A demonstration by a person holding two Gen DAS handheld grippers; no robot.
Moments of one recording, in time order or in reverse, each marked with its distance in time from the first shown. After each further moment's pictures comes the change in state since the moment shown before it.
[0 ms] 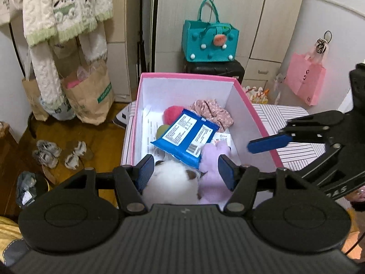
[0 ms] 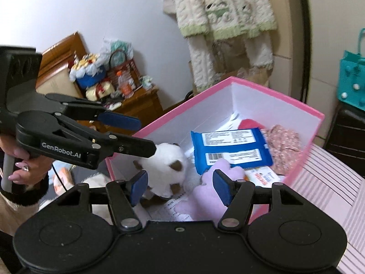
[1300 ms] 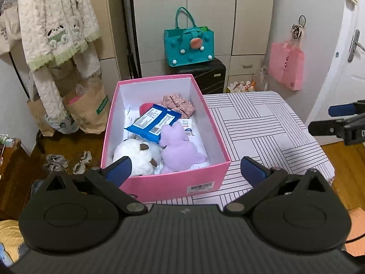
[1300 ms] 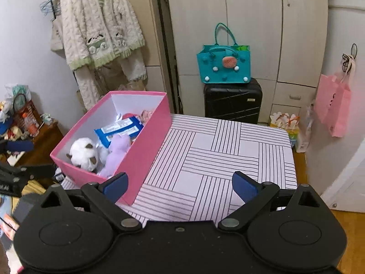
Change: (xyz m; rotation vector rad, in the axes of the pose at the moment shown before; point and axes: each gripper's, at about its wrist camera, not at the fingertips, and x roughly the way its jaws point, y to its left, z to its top) left arm -0.088 -0.092 -0.044 0.126 -0.024 0.034; right arm -0.166 0.044 -0.086 0.313 -0.093 -0.588
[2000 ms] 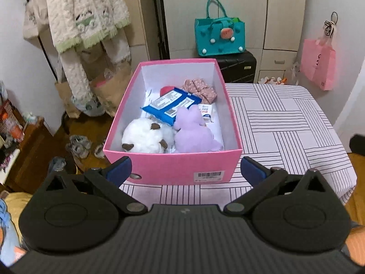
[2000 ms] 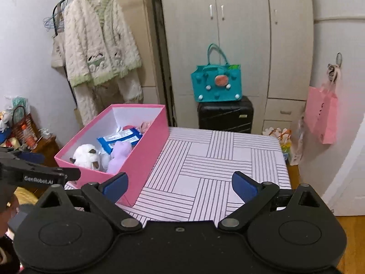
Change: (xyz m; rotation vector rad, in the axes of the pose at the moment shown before) left arm 0.015 -0.029 -0.018 -0.076 0.033 0.185; right arm -0.034 0.010 -0.040 0.016 -0.149 -0.051
